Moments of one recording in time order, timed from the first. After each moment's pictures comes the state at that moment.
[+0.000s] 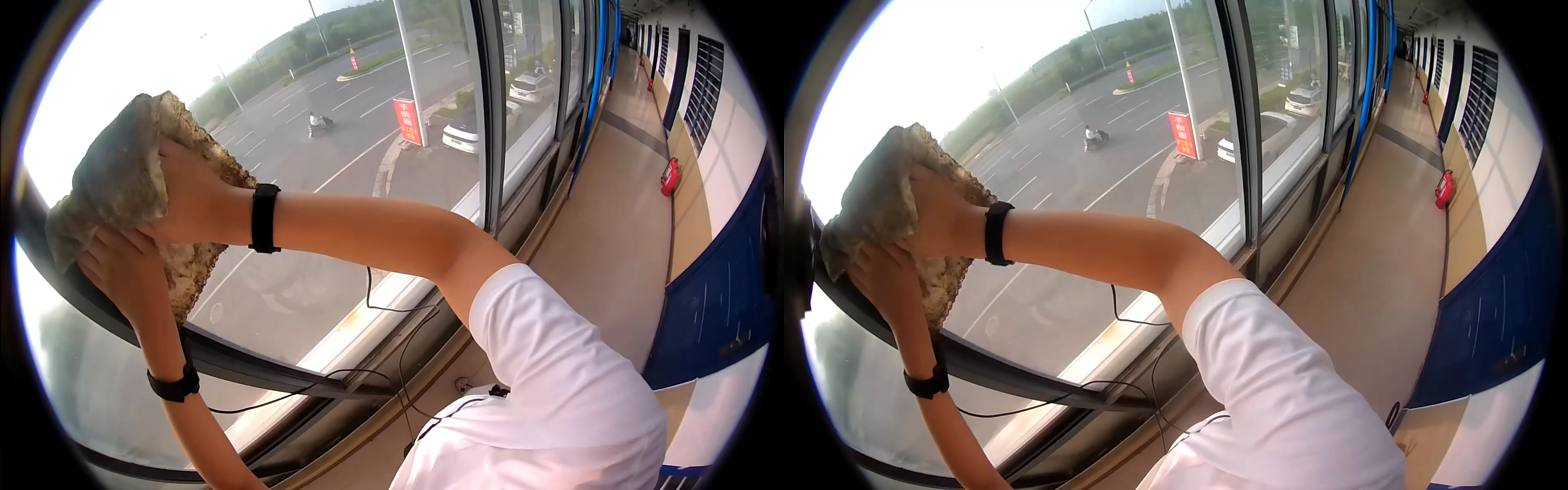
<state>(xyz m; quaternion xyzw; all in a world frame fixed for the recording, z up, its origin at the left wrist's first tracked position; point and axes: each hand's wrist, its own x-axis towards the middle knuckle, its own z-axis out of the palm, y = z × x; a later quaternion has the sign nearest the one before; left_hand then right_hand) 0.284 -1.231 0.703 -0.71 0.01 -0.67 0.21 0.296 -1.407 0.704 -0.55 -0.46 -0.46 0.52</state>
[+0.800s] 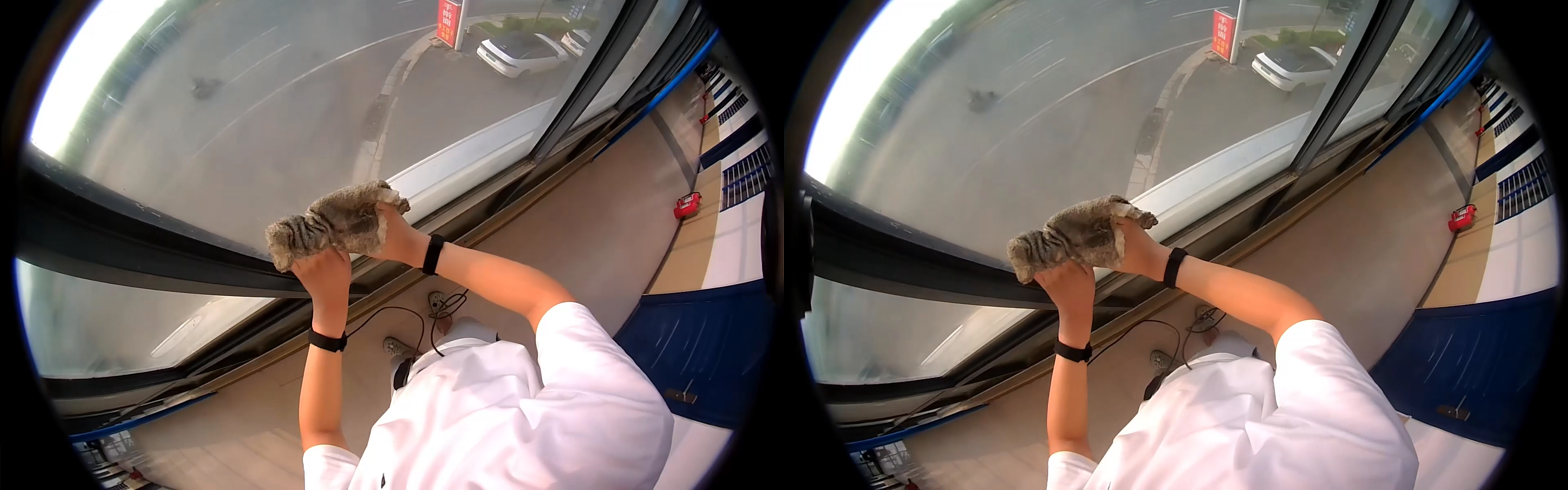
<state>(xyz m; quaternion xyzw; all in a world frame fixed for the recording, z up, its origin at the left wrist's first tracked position) 0.207 -1.267 0.308 -0.97 0.06 -0.23 0.03 0.242 -1.438 0.308 -0.68 -0.29 -0.04 0.67</state>
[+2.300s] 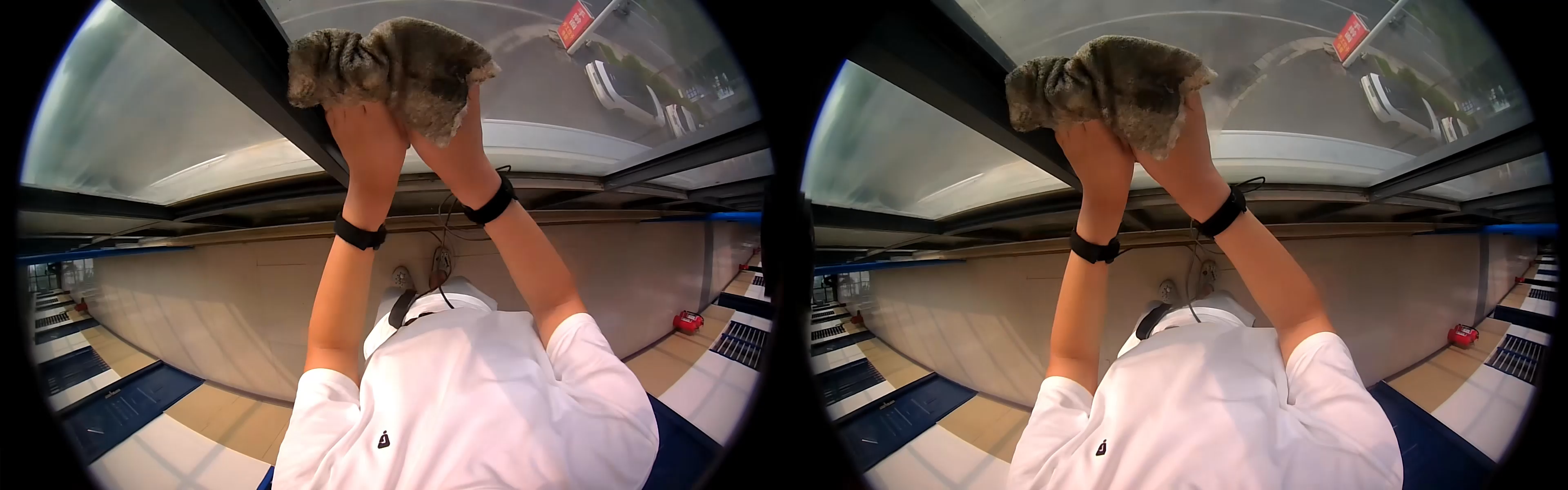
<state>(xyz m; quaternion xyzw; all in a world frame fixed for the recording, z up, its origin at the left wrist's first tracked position) 0.222 -1.252 0.391 -0.94 -0.03 -0.32 -0.13 0.246 -1.373 0.393 -0.70 -0.32 -0.20 0.62</state>
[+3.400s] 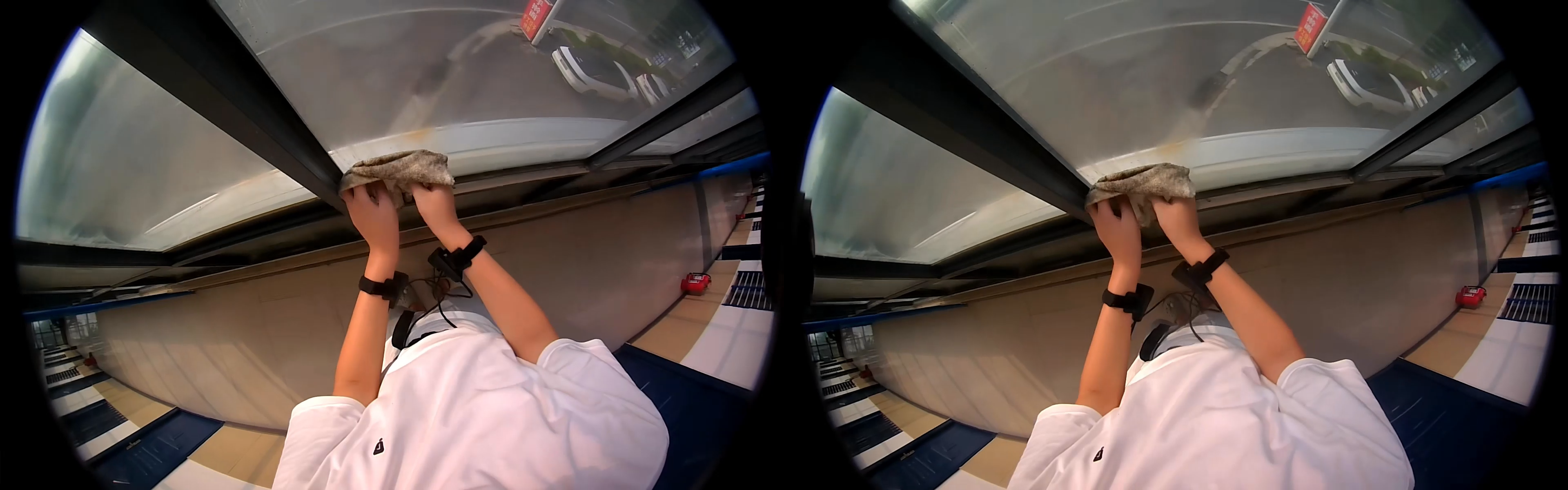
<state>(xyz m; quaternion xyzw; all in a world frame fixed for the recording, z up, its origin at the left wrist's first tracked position) 0.164 -1.270 0.265 -0.83 -0.15 -0.29 -0.46 0.193 -1.393 0.235 -0.81 -0.01 0.01 0.58</state>
